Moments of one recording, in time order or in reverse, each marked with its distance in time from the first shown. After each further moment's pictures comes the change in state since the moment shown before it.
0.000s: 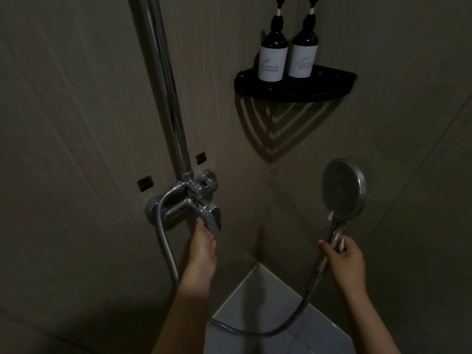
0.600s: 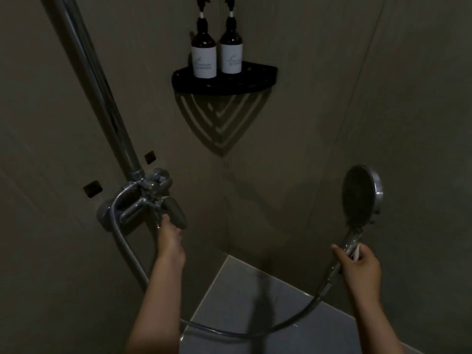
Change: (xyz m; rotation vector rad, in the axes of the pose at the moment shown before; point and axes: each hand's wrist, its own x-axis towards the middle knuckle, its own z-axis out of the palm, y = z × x) left_hand -0.012 -0.017 0.007 0.078 -0.030 0.125; right_hand -0.069 0.048 -0.103 0.067 0.351 0.069
